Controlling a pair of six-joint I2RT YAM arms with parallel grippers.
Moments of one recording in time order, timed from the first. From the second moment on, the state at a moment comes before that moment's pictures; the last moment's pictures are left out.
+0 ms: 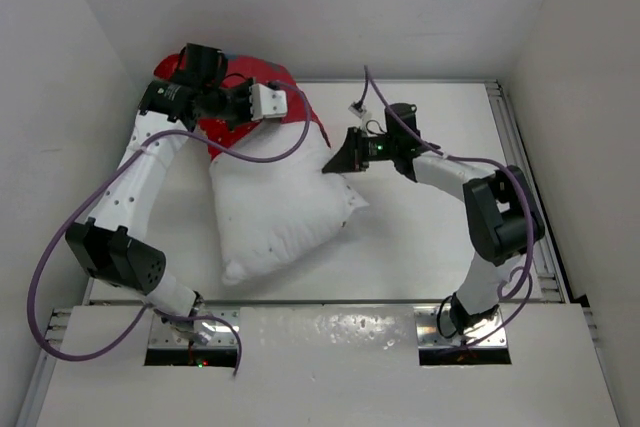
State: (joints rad) left arm -0.24 1.54 1.72 -0.98 0.56 1.27; right arm 0.36 1.79 1.06 0.18 -0.98 0.52
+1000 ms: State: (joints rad) left arm -0.11 1.13 0.93 -0.97 0.35 1.72; right arm 0.74 1.78 1.23 -0.16 -0.51 0.16
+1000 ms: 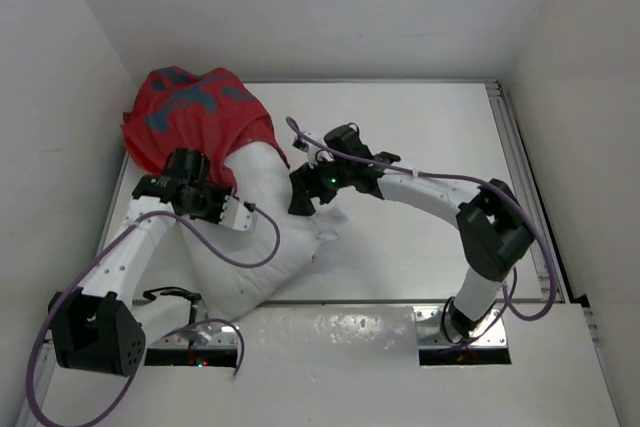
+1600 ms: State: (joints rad) left arm -0.02 1.02 0.69 -0.82 0.28 1.98; right arm 0.36 2.07 1.45 0.27 -0.68 0.71
